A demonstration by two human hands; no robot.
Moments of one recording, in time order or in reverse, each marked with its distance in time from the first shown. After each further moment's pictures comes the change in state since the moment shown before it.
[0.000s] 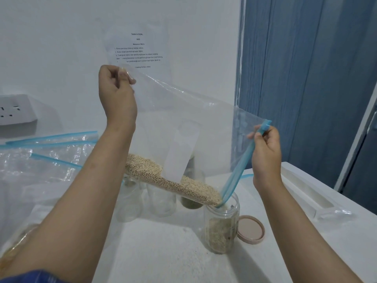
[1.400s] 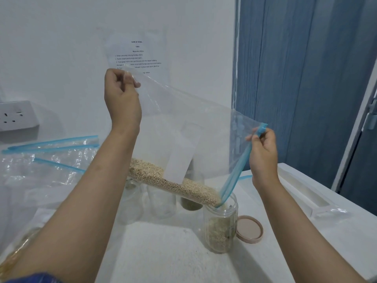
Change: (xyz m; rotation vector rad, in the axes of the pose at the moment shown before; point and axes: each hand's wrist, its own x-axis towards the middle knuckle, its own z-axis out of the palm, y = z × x) left_hand -0.006 0.012 0.004 0.003 -0.025 0.011; right_hand 0.005 0.003 -0.004 -0.053 0.001 0.040
